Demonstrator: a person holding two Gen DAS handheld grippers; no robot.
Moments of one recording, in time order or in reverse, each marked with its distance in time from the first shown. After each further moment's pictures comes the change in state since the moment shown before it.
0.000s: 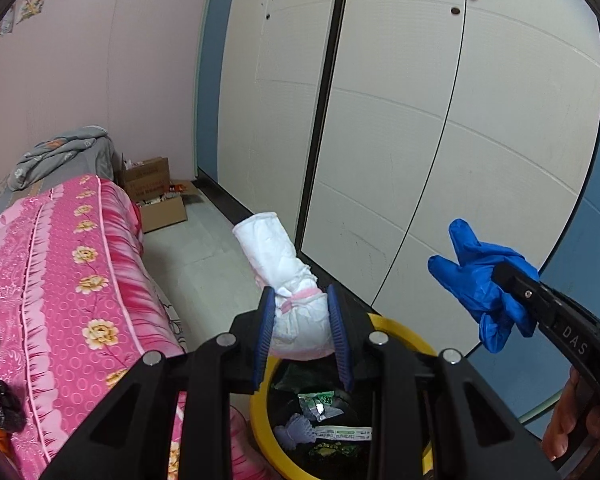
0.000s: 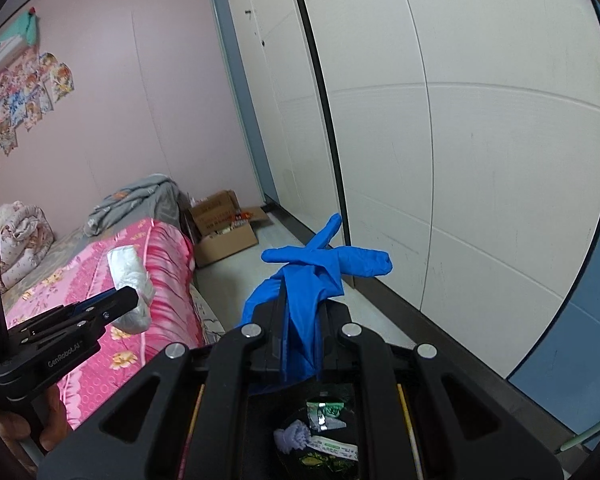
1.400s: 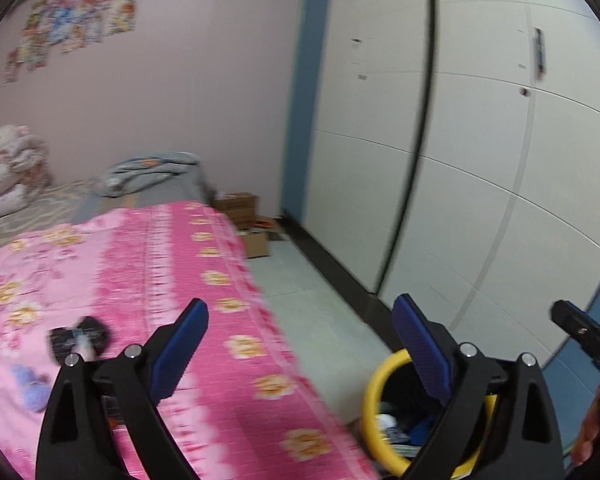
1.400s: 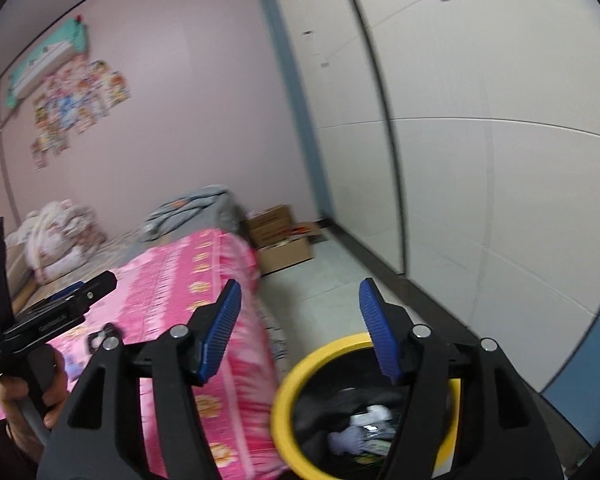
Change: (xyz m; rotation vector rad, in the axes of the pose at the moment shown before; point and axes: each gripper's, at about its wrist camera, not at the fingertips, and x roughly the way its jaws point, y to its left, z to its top) left arm -0.133 0.111 0.001 -0.132 -0.179 0.283; right arm -0.061 0.096 -0.002 -0.057 -0.059 0.217
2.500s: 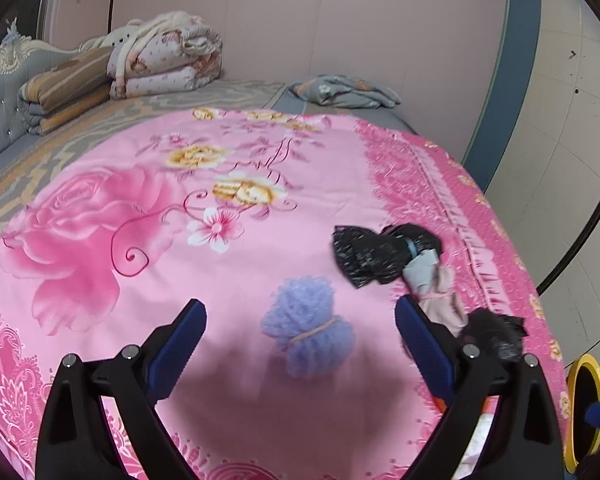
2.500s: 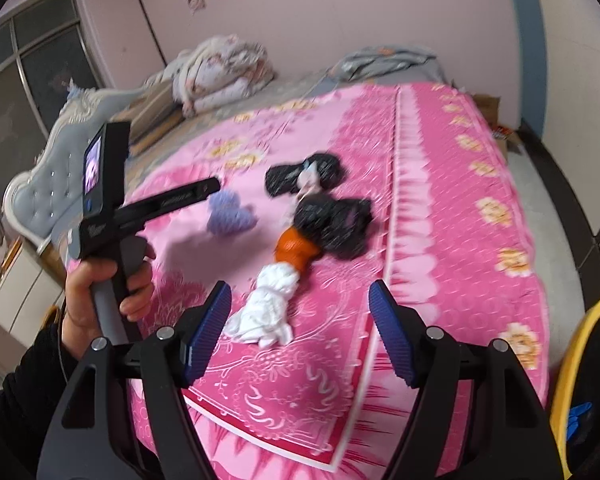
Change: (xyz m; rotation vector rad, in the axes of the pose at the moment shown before) left arm -0.015 0.317 -0.101 -0.345 0.215 0.461; right arm 0.100 0.291 -0.140 -0.326 0.527 0.571
